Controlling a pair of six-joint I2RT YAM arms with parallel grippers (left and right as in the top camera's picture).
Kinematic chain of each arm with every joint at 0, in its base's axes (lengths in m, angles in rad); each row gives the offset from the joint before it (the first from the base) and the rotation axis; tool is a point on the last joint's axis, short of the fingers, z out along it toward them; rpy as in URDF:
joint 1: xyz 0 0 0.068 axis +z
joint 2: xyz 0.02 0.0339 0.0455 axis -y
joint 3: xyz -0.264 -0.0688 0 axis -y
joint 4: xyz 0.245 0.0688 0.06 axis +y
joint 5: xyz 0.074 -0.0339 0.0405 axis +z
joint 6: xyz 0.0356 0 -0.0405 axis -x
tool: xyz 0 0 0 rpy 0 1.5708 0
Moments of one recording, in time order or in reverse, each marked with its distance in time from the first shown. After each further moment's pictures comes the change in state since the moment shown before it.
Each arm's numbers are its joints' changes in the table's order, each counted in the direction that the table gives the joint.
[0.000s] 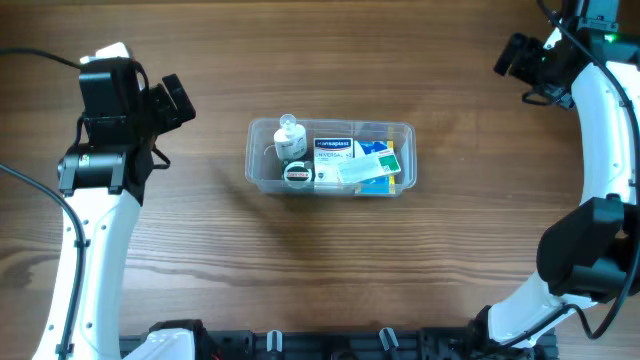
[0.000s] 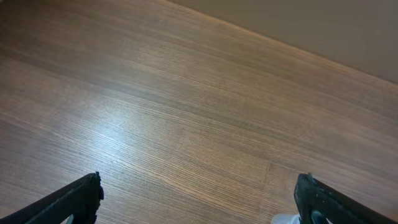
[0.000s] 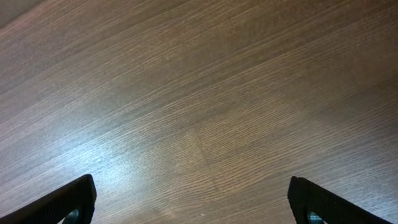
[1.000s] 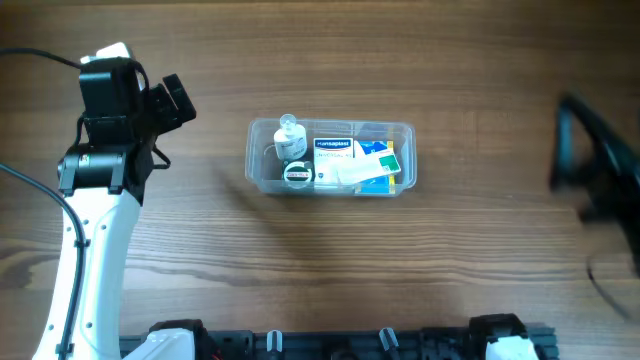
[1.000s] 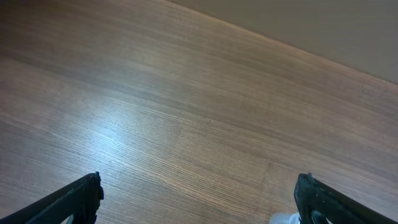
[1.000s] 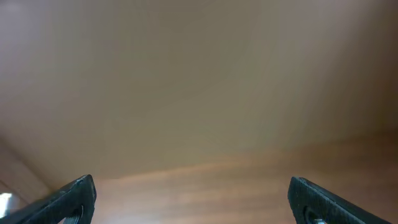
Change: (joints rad) left arm 0.000 0.000 0.000 0.000 -0.007 0.000; right arm 0.277 1.042 0.005 0.013 0.003 0.000
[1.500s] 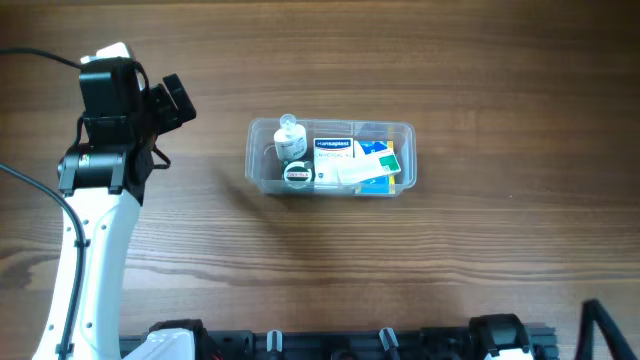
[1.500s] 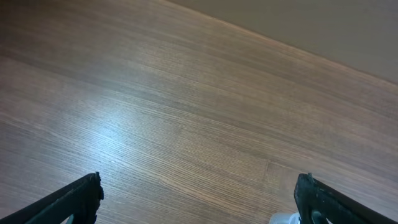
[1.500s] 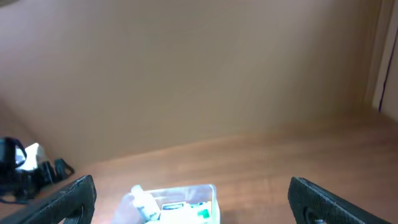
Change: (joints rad) left arm 0.000 0.000 0.000 0.000 0.000 0.000; right arm 0.000 0.357 -0.026 0.339 -0.016 -0.008
